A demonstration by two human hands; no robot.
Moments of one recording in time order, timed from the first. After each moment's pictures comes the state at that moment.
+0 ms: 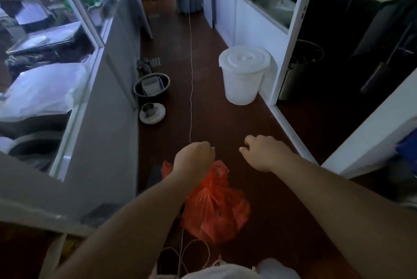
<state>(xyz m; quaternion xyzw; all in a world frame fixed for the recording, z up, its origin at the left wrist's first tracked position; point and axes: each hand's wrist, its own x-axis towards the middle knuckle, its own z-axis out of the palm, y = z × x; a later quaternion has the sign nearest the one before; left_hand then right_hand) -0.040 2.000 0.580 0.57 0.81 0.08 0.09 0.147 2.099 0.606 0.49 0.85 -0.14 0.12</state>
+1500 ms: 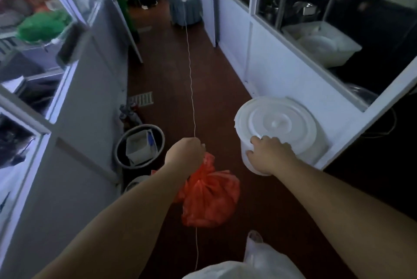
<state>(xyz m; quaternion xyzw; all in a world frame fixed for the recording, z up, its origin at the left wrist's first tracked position) -0.513 2.811 0.568 0.54 0.83 0.05 0.14 -0.286 2.888 0.585 0.54 0.83 -0.10 0.13</state>
